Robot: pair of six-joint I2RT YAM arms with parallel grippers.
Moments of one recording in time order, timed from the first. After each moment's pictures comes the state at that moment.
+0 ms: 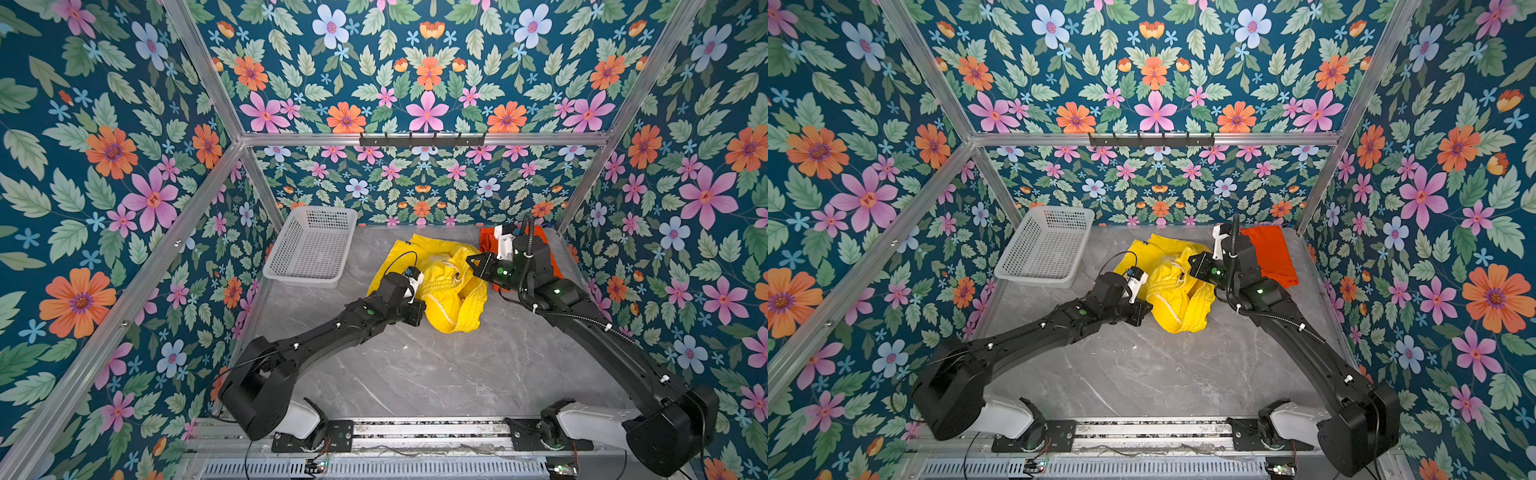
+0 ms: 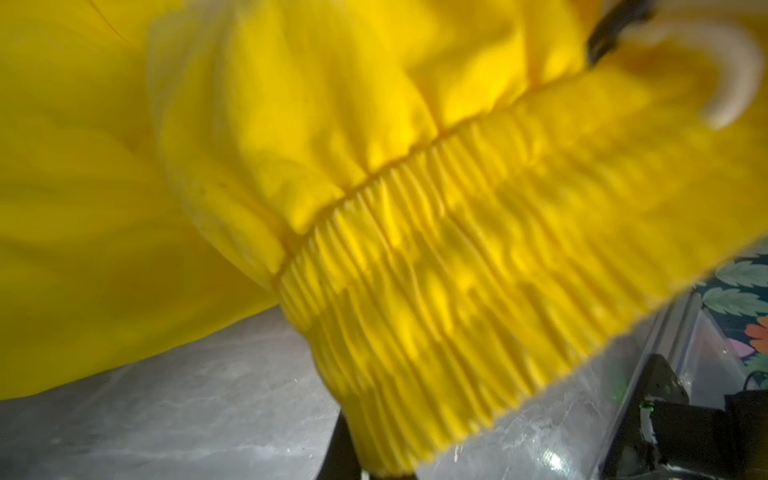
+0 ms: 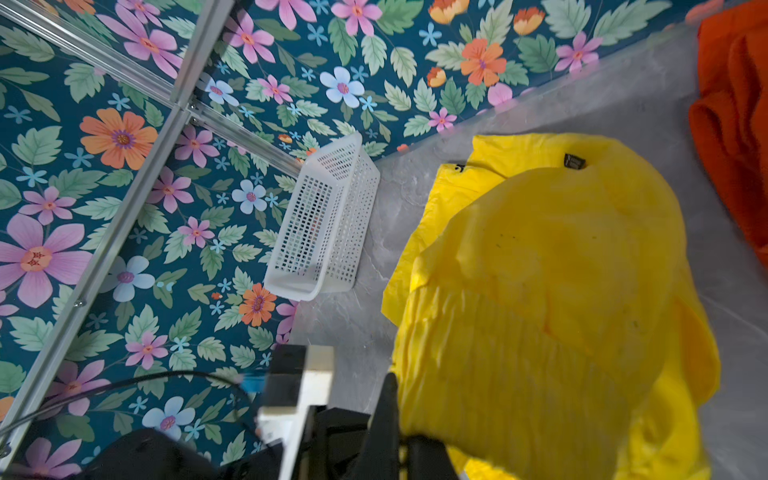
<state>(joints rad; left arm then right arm) -0.75 1.40 0.97 -0.21 0.13 -0.33 0.43 1.23 1.18 -0.35 -0.20 0.71</state>
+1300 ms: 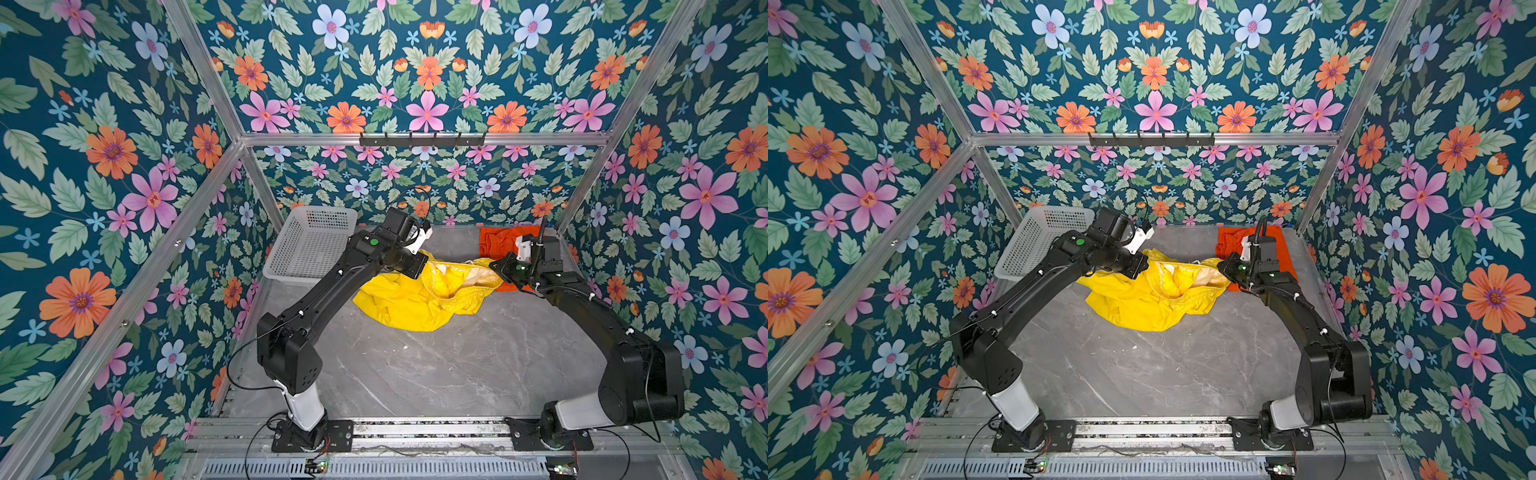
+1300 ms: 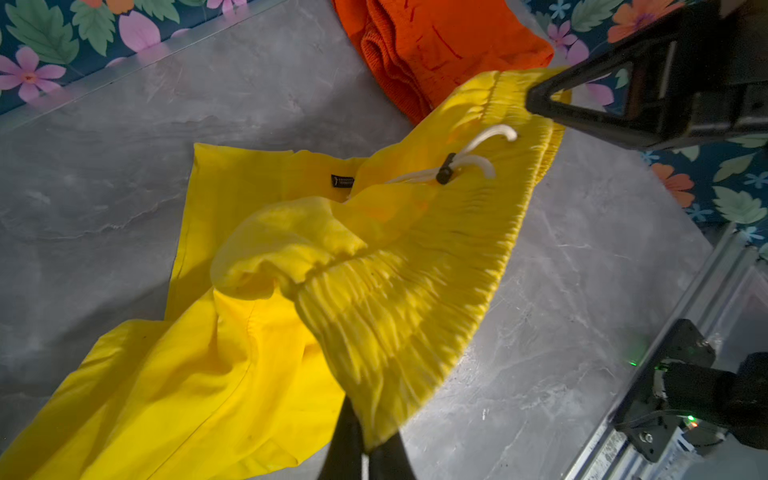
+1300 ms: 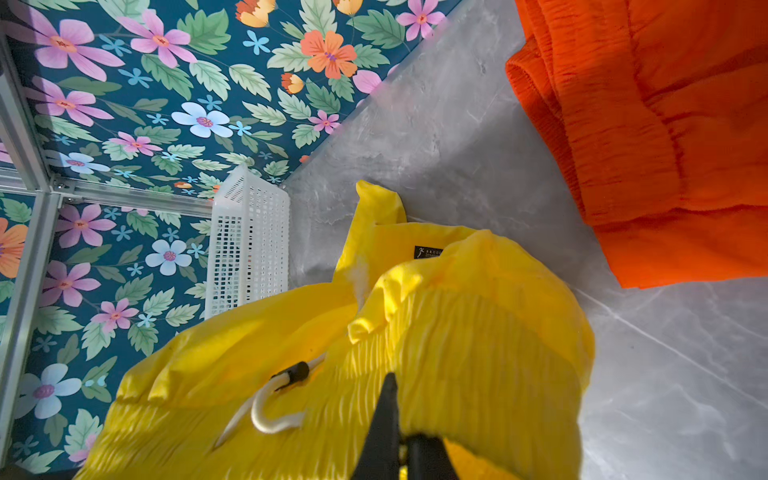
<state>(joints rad) -0.64 1.74 1.77 -0.89 0.23 -0.05 0.08 1.45 1.08 -0.26 -0.44 0.70</state>
